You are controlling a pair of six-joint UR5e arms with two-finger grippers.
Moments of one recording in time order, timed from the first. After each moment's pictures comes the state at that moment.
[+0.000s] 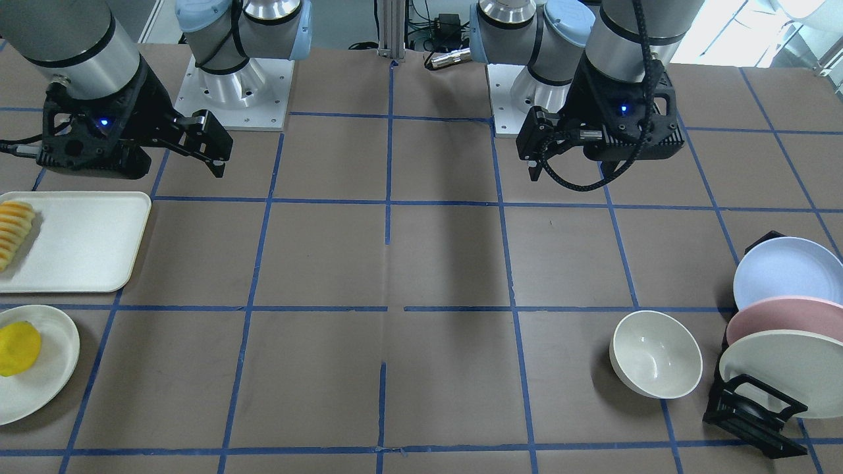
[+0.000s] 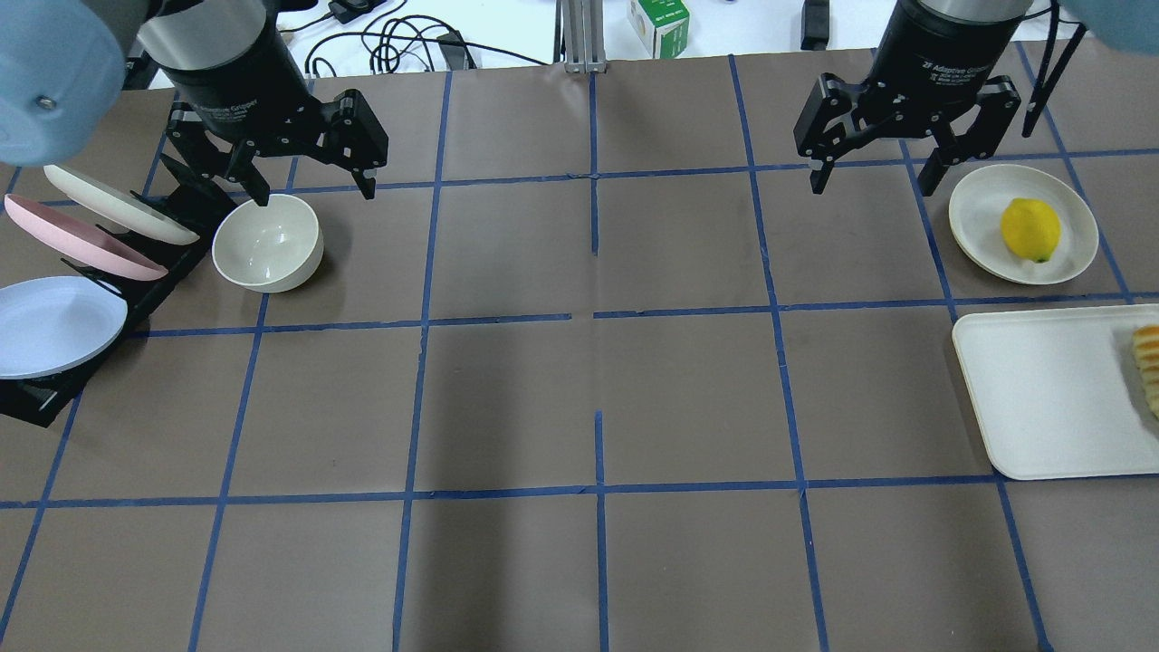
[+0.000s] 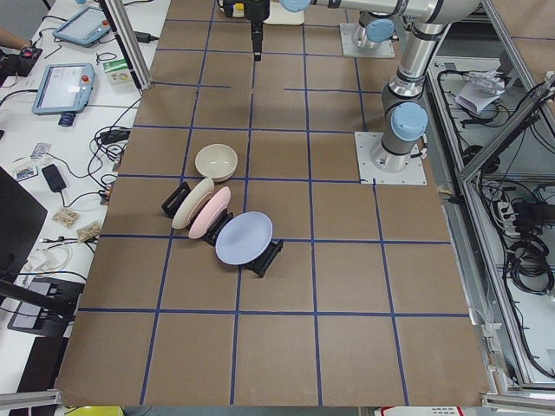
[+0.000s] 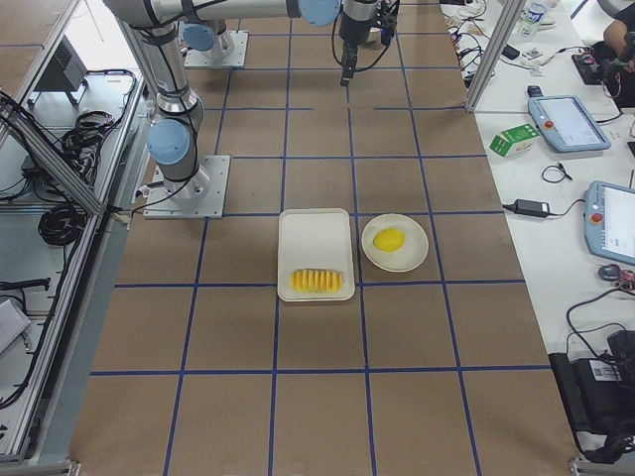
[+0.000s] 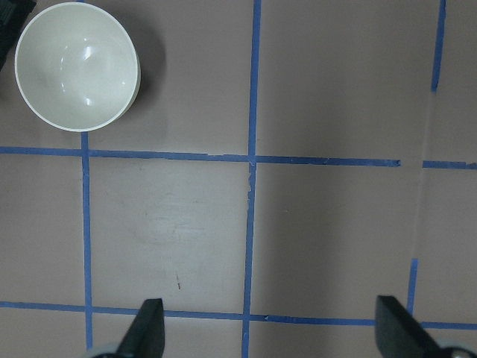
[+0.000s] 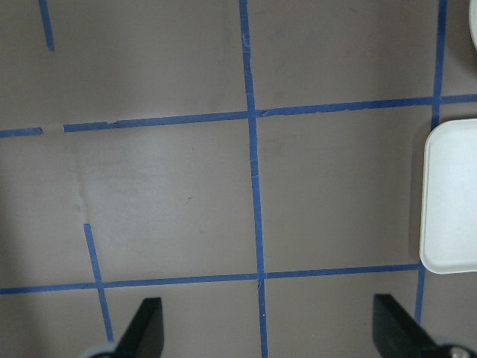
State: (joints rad) left arm -1.61 -1.62 -1.46 -1.62 1.61 -0.09; right arm 1.54 -1.48 1.42 -1.39 -1.54 0.04
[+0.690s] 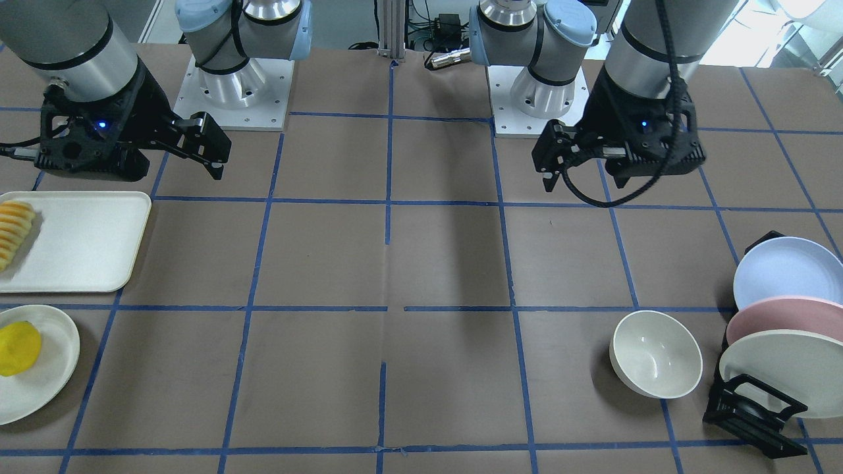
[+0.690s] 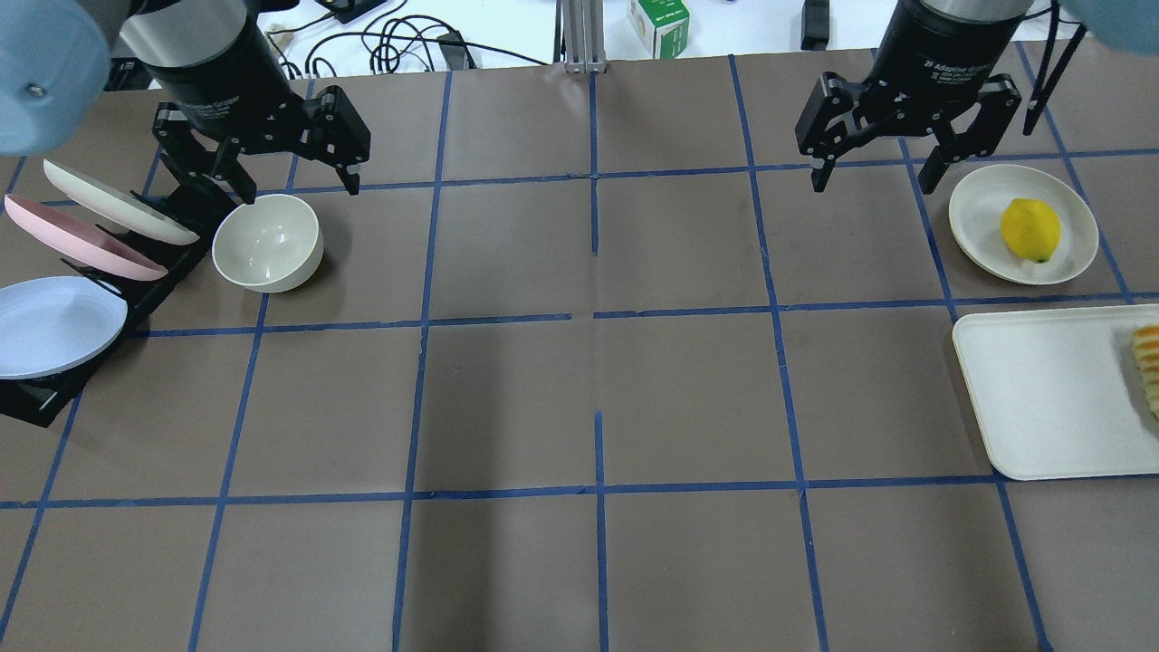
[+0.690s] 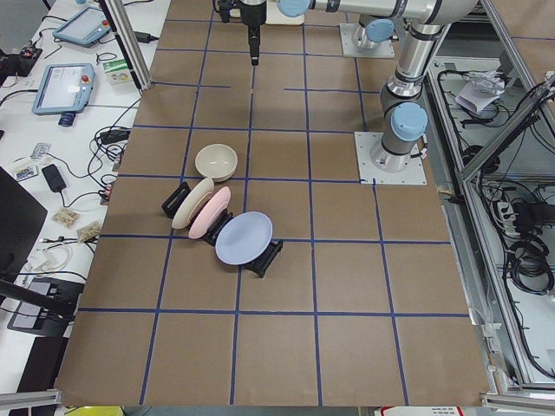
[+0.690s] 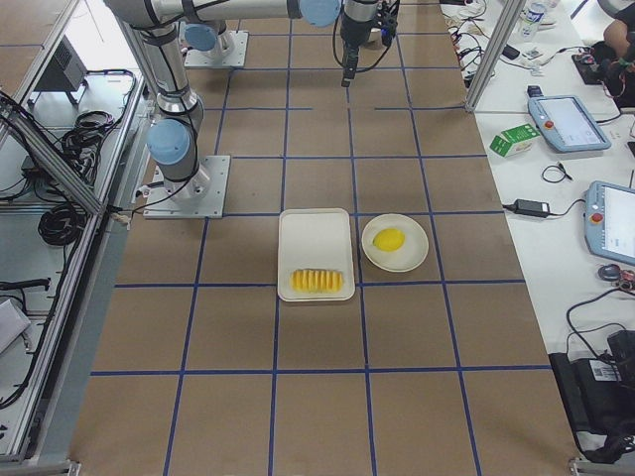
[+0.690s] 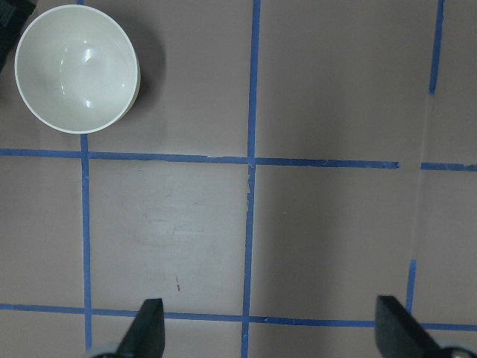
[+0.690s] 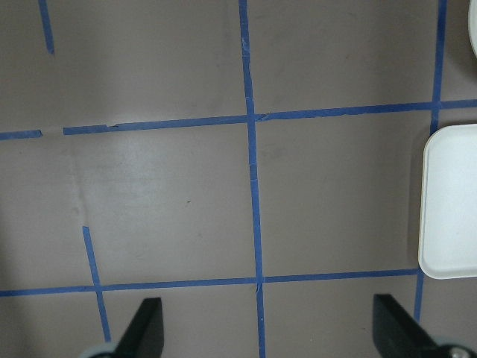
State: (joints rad) left arm -1.53 -1.65 -1.46 -1.61 1.59 -0.05; right arm 1.54 -1.47 1.42 -1.40 -1.54 0.02
